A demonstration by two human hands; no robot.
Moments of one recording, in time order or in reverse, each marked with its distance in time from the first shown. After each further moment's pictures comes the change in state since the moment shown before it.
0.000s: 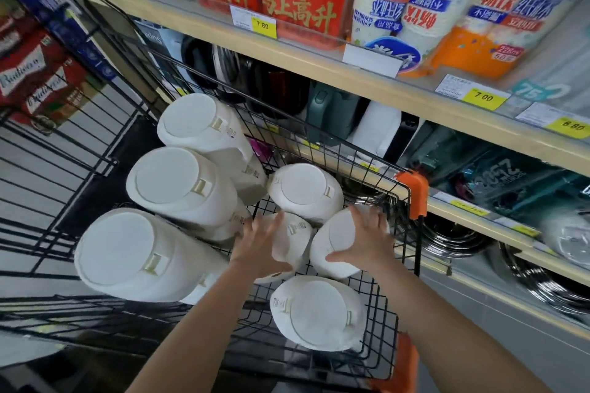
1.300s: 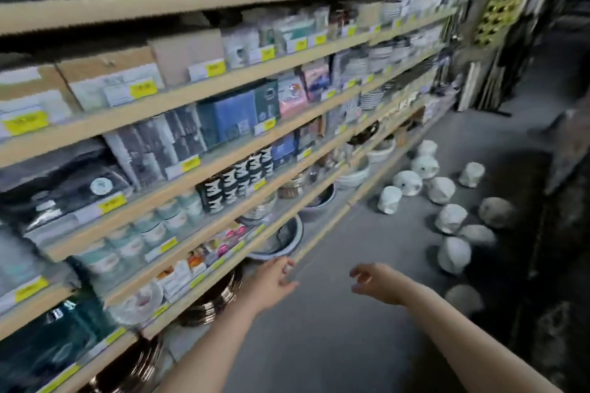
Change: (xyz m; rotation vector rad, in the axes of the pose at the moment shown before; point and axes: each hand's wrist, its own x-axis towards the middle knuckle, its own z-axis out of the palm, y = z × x) left_hand -0.321 0.778 0.111 0.145 -0.175 1.273; right_hand -0.589 0.664 0.000 0.805 0.383 0.662
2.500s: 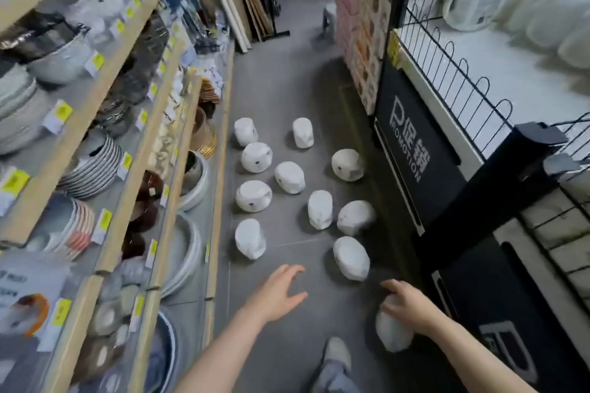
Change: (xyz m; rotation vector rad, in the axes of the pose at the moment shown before) left_hand 0.724 0.350 0.240 0.326 -0.713 0.559; right_hand 0.267 0.527 -0.255 0.647 0.300 0.716
